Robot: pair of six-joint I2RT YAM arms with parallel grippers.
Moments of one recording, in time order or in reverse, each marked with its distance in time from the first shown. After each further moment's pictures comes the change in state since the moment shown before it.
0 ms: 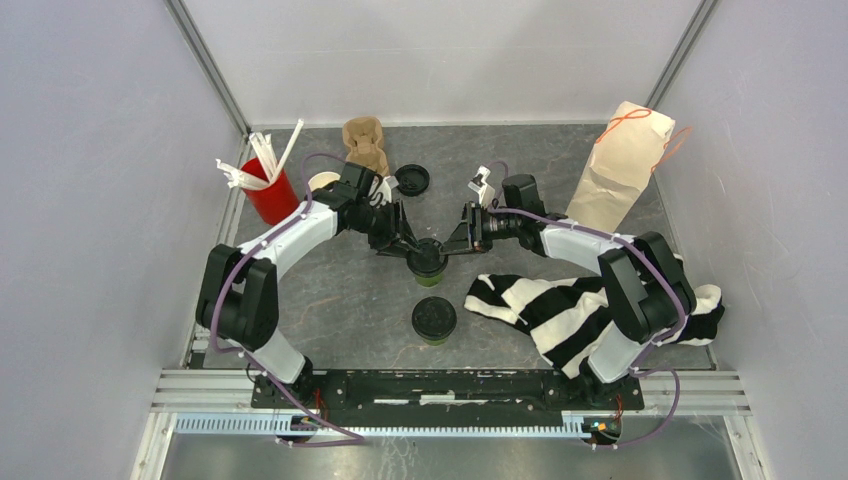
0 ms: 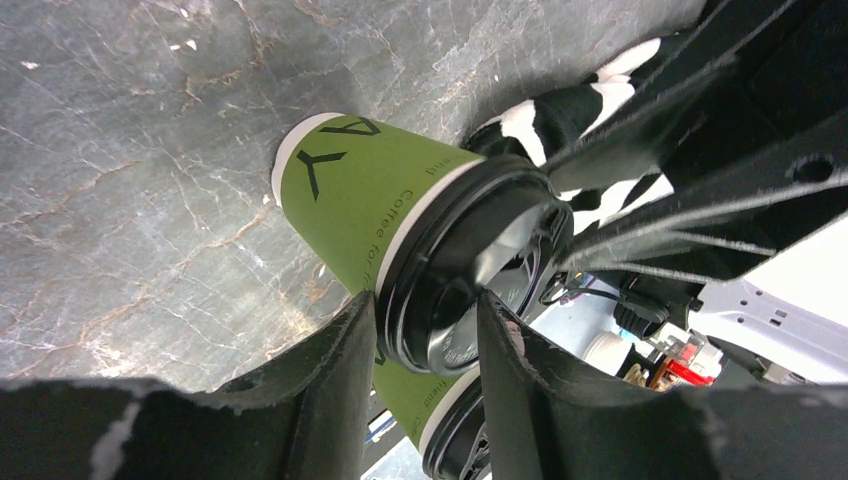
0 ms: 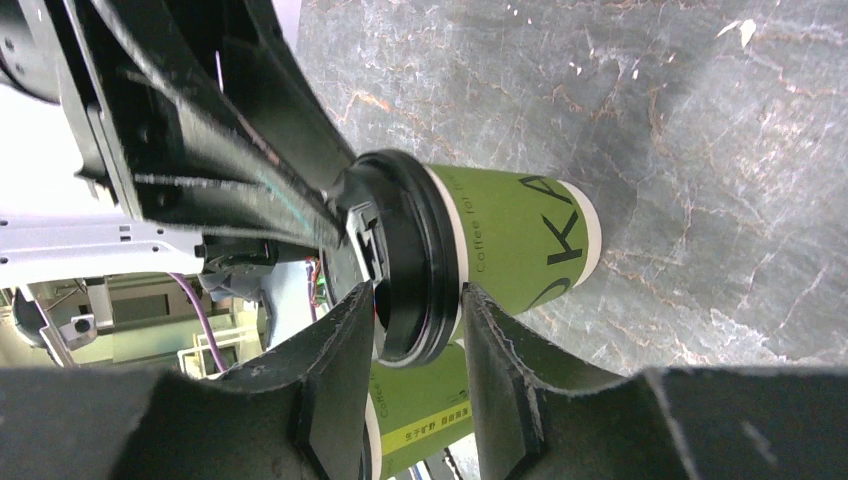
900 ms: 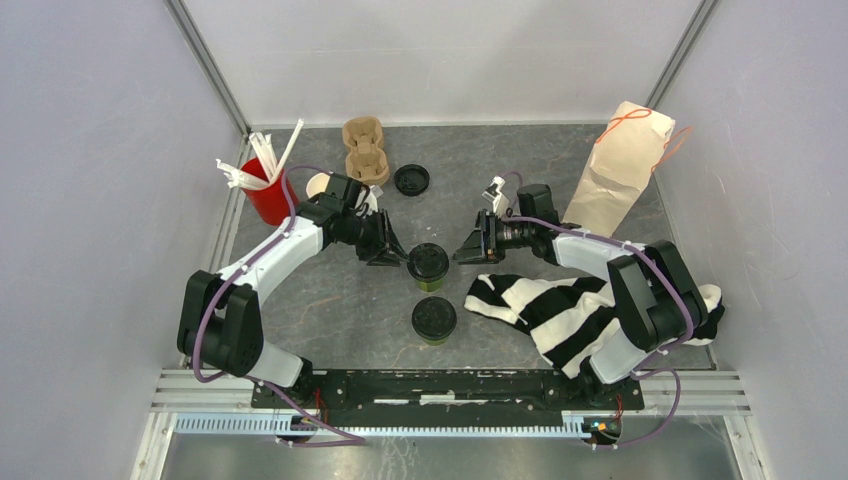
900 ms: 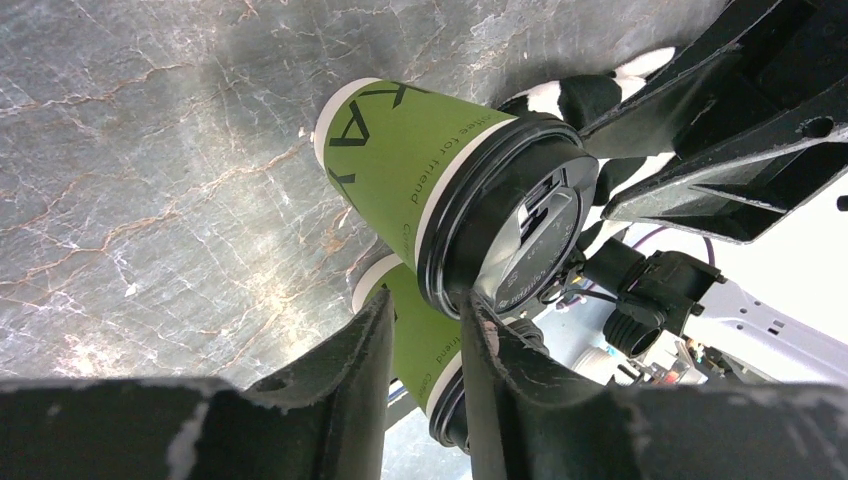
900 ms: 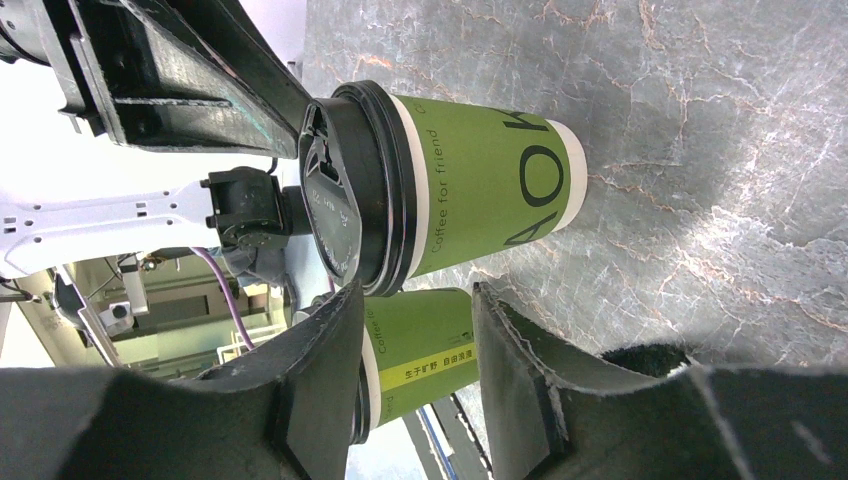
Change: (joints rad) left arm 0.036 -0.142 -0.104 -0.032 -0.050 -0.056; right arm -0.063 -0.080 -0.134 0.014 -0.059 0.024
